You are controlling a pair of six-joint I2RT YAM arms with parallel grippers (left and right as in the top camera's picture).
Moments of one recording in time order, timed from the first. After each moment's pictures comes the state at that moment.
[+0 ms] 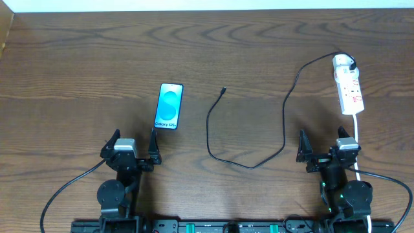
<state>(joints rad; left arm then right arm) 0.03 0.01 0.01 -0.10 0.10 -0.03 0.09 0.01 0.01 -0.07 -0.02 0.07</state>
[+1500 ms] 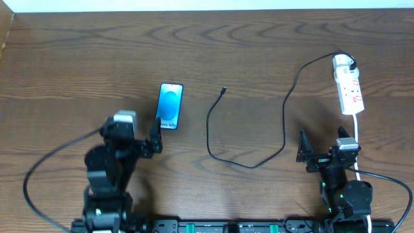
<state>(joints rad) 0.03 0.55 0.41 -0.20 0.22 -0.04 0.09 0.01 0.01 -0.07 -0.02 0.07</state>
